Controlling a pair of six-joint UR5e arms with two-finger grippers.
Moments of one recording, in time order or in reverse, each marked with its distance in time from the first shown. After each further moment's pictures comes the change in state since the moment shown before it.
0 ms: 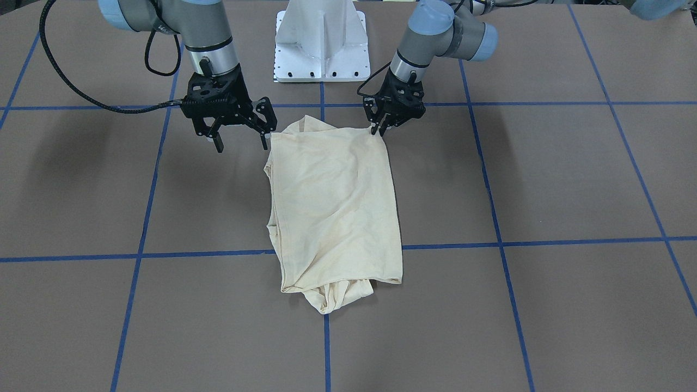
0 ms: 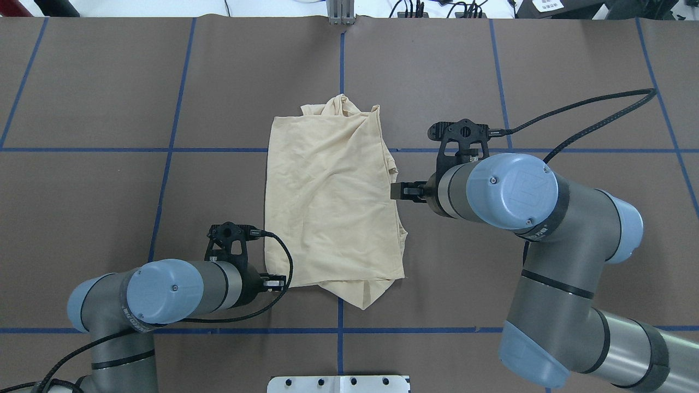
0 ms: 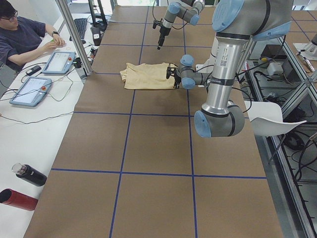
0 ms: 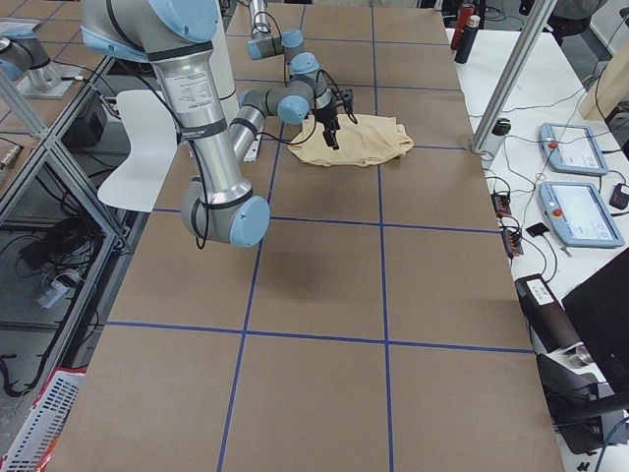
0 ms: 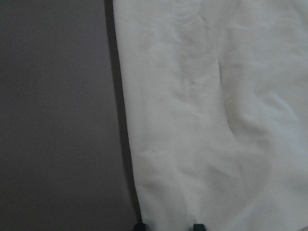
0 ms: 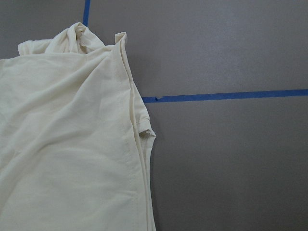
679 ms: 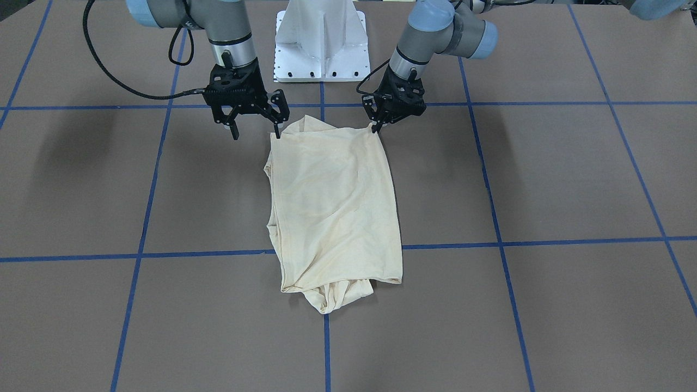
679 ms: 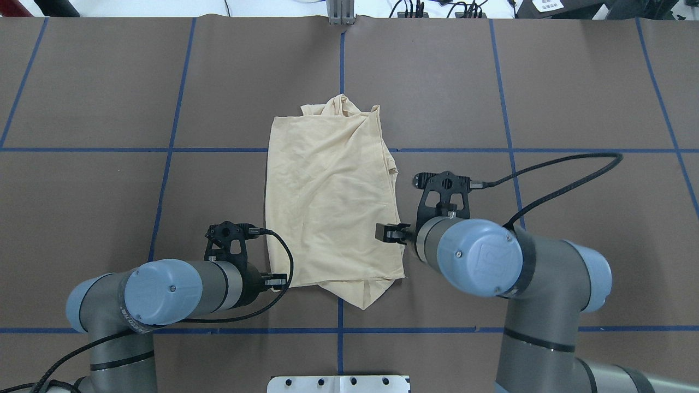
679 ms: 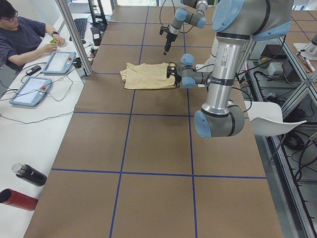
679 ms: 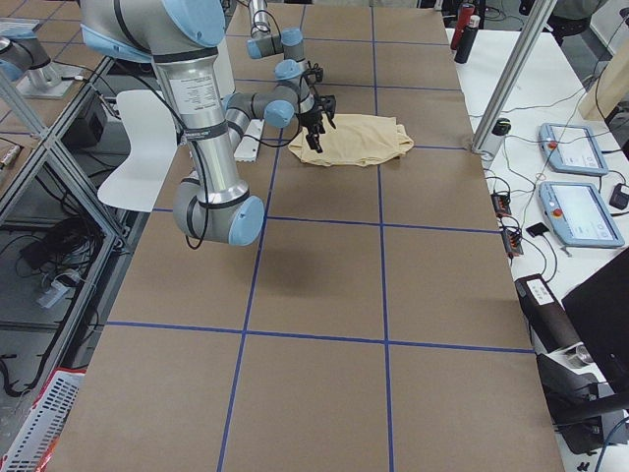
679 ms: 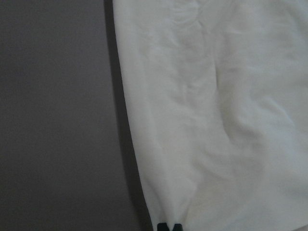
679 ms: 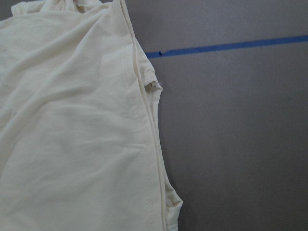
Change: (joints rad) left arm 0.001 -0.002 -0.016 0.001 0.001 -0.047; right arm -0.176 -0.016 -0.006 0.001 -0.144 0.187
